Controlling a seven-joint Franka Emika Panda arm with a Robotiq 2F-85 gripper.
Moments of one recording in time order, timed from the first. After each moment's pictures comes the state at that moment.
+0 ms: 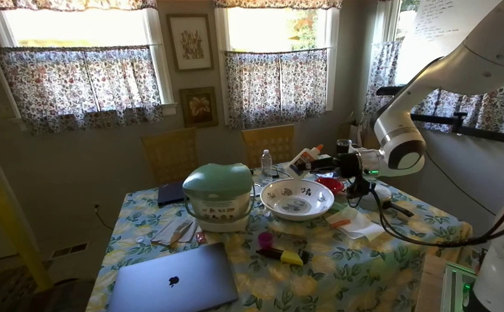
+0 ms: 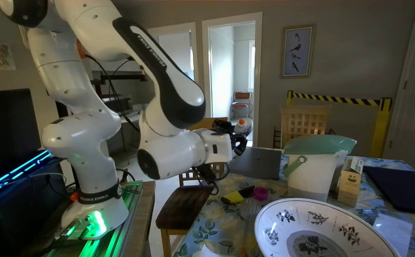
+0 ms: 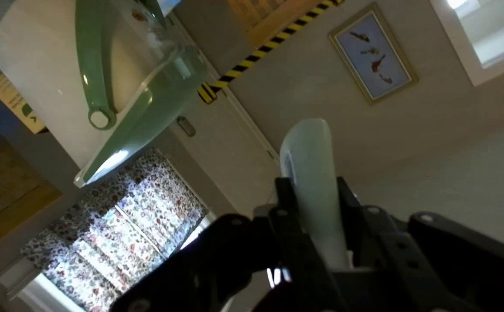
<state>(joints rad) -0.29 -0.21 -0.33 -2.75 1.76 1.82 -1.94</state>
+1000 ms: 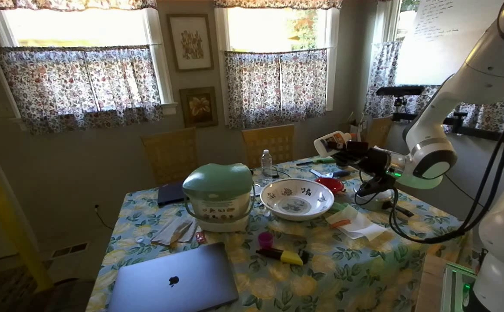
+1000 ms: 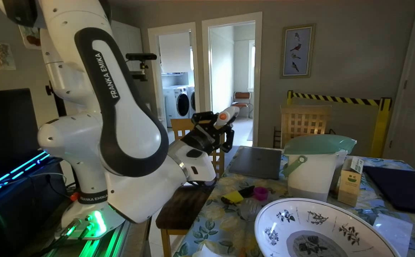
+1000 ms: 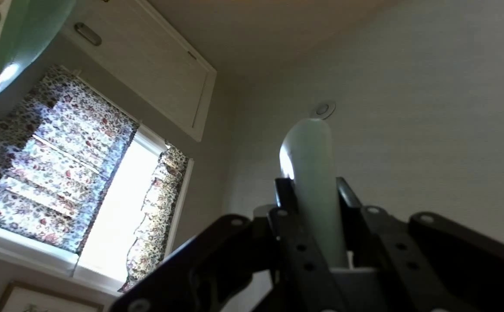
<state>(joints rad) -0.46 -0.07 -0.49 -2.75 1.66 1.26 -1.93</state>
